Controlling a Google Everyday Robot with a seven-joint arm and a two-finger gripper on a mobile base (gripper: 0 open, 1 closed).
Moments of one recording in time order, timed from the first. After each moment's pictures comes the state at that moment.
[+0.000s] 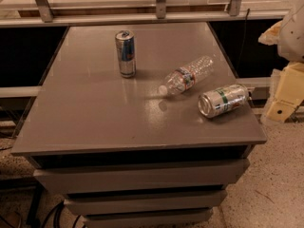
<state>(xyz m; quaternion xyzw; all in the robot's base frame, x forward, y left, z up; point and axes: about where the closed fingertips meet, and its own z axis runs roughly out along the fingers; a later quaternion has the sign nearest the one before) 0.438 -0.214 0.984 -0.60 0.78 -0.04 0.17</state>
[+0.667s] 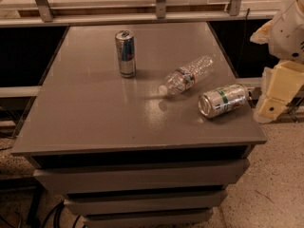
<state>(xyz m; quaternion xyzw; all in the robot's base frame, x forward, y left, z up) 0.446 -0.205 0.982 -0.61 0.77 -0.04 0.17</state>
